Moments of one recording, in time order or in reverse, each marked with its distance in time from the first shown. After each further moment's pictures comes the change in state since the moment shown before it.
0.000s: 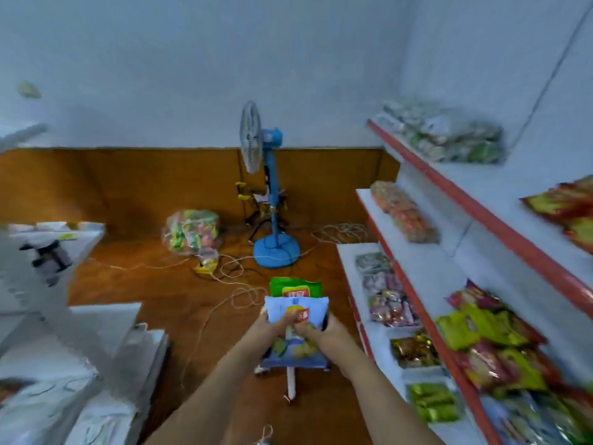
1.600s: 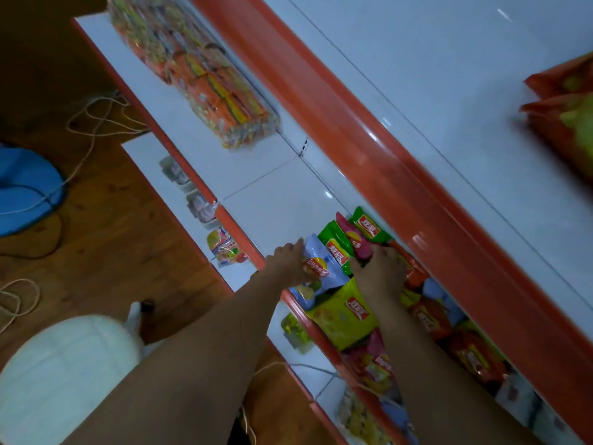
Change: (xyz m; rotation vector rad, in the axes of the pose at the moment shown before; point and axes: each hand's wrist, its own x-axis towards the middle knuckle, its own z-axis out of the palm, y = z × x) left_hand 0.569 -0.101 0.445 1.223 -0.788 0.103; right_hand 0.262 0.151 -0.488 -0.567 0.933 0.779
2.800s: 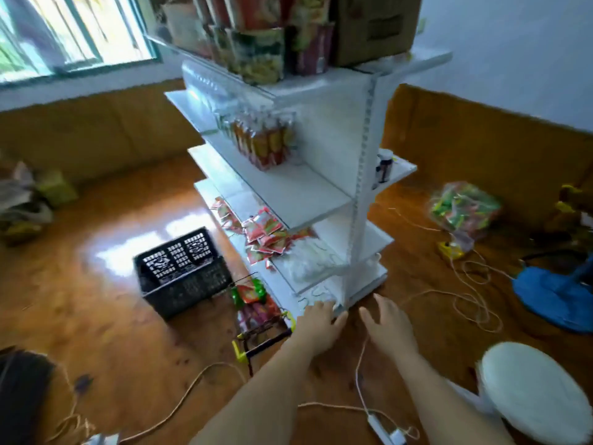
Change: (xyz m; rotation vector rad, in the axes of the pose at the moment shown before) left_hand -0.965 -0.217 0.362 -0.634 1.114 -1.191; right_hand -0.873 0.065 0.205 -0.362 -0.747 -1.836
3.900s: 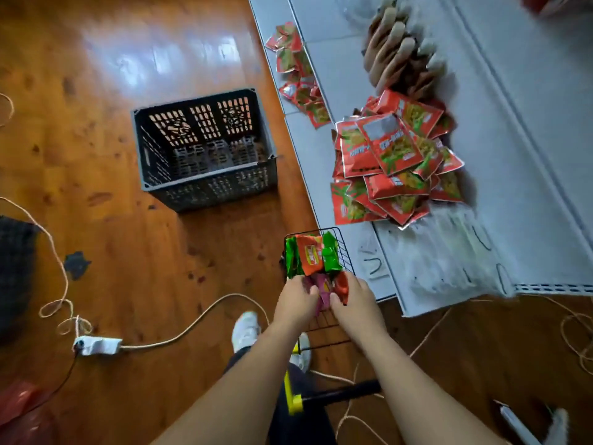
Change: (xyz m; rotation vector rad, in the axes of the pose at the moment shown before) left_hand 0.337 -0.435 0.011 -0.709 -0.027 -0.664; right_hand 0.341 -0.192 0.448 -0.168 -0.570 0.051
